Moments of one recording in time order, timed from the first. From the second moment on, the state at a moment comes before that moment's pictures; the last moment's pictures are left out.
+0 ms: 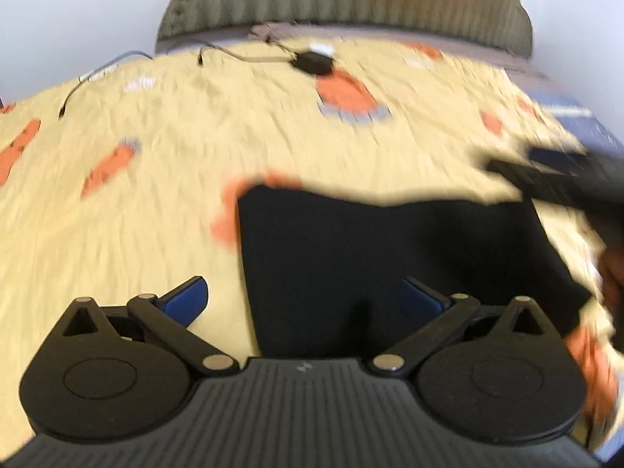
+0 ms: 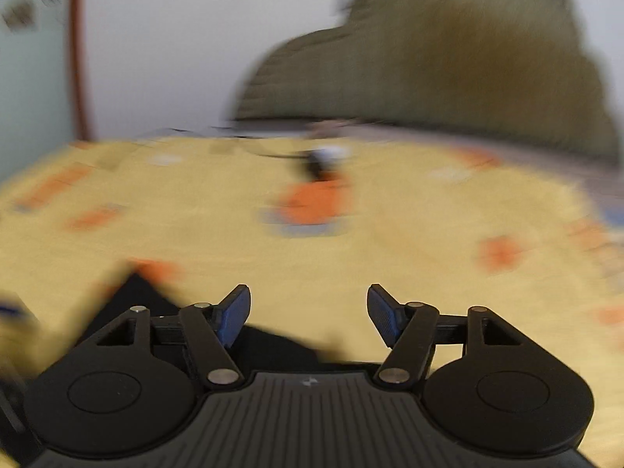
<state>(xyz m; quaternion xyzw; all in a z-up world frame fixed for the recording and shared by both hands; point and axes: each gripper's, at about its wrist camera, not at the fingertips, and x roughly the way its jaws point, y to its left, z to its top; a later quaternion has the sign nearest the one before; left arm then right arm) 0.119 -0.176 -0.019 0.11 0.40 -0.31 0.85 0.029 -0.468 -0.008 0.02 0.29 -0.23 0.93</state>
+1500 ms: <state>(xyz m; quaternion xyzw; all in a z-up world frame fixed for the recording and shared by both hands) 0.046 -0.206 -0.027 0.17 0.32 -0.31 0.88 -0.148 -0.507 -0.058 0.40 0.24 -0.16 0.87</state>
